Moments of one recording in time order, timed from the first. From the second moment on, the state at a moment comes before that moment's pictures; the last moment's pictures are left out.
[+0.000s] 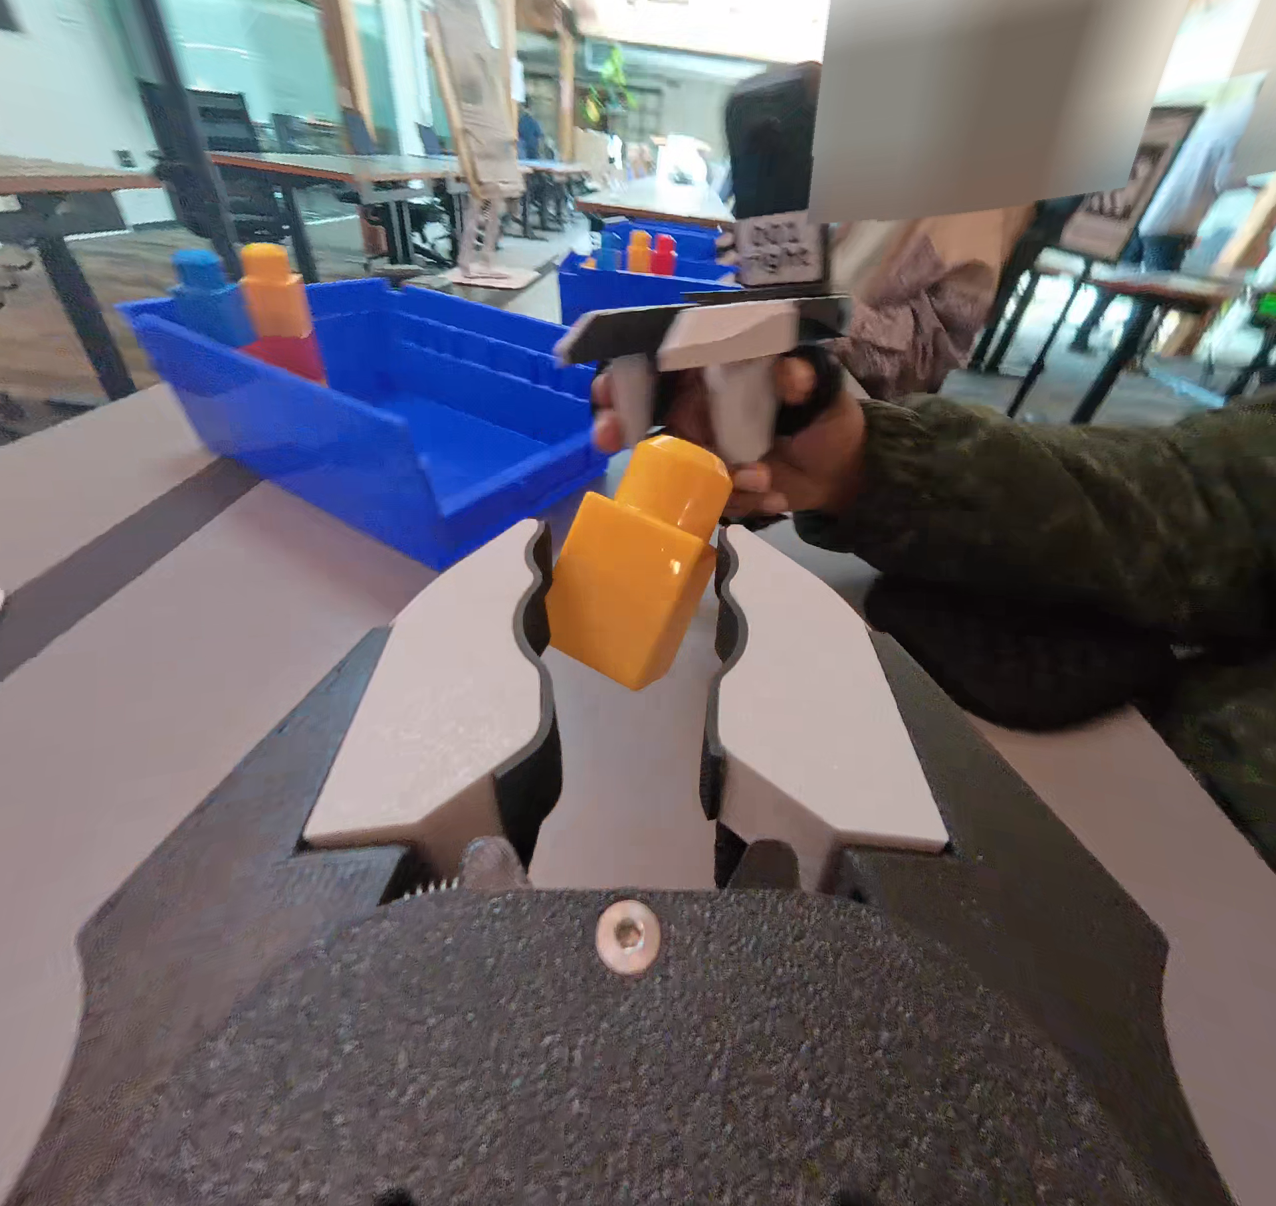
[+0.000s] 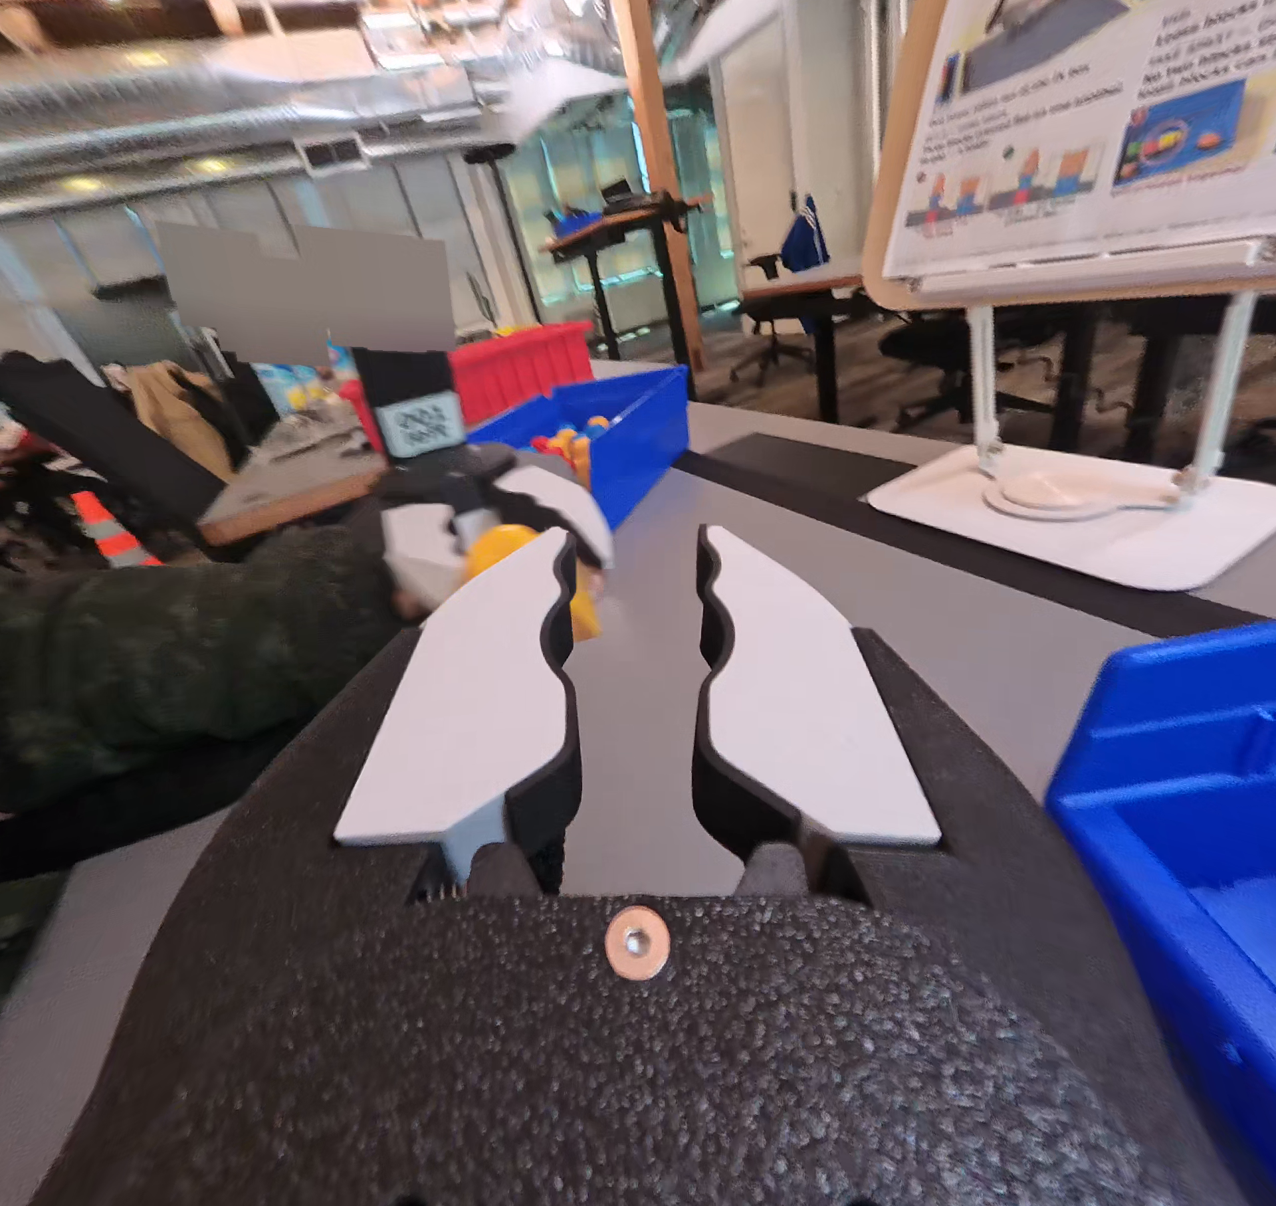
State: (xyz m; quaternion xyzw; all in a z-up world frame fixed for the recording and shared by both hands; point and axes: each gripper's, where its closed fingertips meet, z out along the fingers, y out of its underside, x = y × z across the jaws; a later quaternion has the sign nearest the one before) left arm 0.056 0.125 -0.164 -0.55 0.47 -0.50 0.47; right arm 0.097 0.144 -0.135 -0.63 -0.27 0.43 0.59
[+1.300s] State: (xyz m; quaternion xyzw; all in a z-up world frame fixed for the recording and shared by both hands) left arm -0.370 0.214 -0.227 -0.94 0.27 0.05 0.20; right arm 0.047 0.119 -0.233 -0.75 -0.42 0.33 0.38
